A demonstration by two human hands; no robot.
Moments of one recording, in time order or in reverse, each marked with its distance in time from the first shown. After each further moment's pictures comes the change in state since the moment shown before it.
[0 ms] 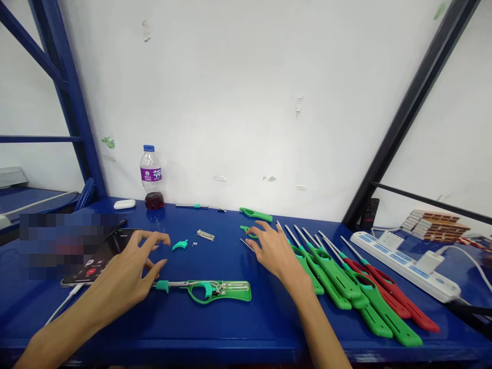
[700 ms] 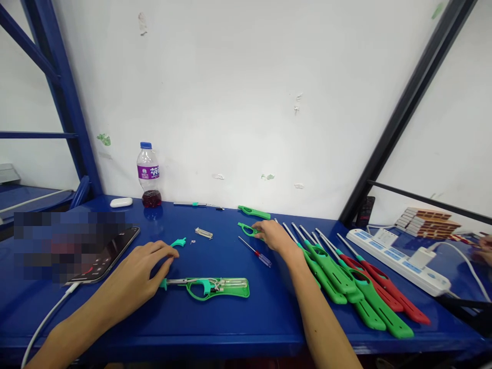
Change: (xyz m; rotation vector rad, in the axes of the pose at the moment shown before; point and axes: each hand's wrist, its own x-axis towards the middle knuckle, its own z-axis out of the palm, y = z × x) left_hand 0.003 0.001 0.017 0.054 -0.015 0.177; right_hand 0.045 0.060 0.027 0.088 -0.244 0.039
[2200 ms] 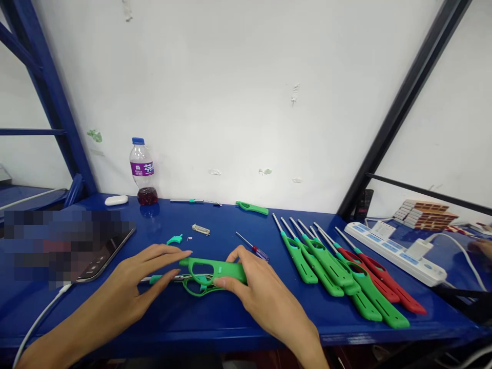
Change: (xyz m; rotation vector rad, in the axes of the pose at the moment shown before) left_hand -0.010 0.027 -0.011 -0.195 0.061 0.195; right_hand -0.141 -0.131 -0.022 0.573 0.019 0.041
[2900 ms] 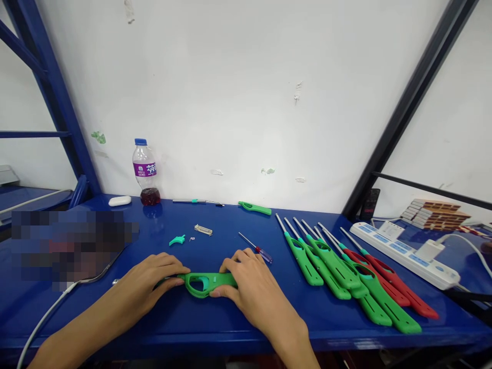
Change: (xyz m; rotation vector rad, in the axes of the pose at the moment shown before) left_hand 0.002 -0.021 0.016 0.118 -0.355 -0.092; right_hand 0.028 0.016 0.026 -0.314 0.024 -0.217
